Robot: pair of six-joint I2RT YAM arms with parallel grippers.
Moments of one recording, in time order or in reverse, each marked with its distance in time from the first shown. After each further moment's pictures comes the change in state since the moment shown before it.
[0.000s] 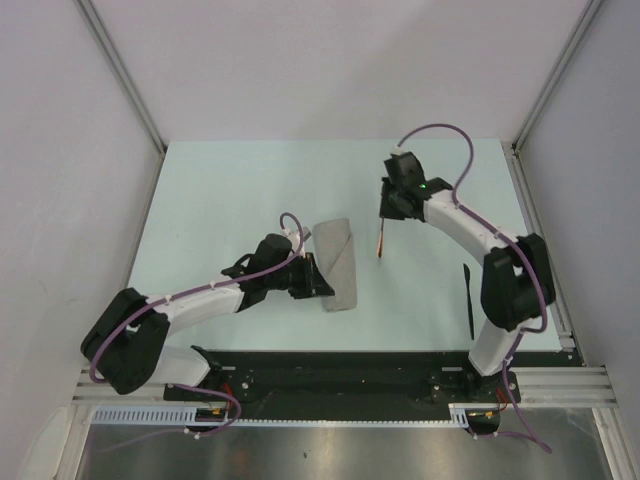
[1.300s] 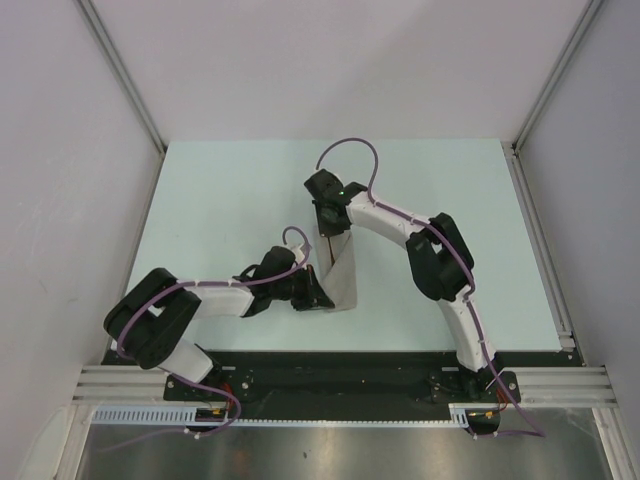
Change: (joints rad) left arm 0.000 0.213 -0.103 0.255 0.061 -0.117; right arm 0.306 0.562 0.567 -0.153 0.053 -0.025
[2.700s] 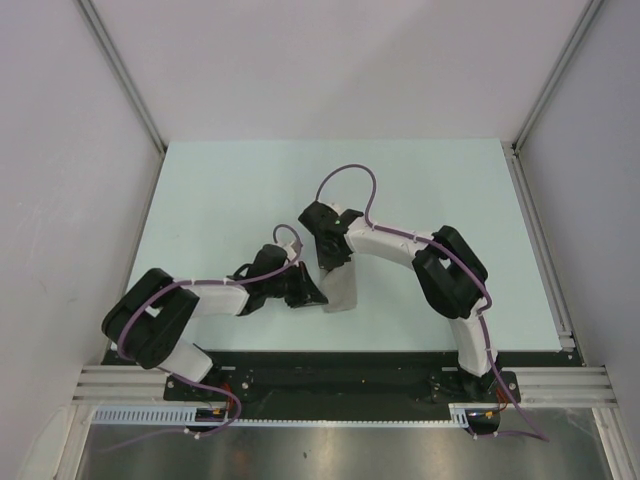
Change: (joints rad) left arm 0.068 -0.005 -0.025 0.016 0.003 0.005; right arm 0.134 -0.170 -0.302 0.006 0.017 0.170
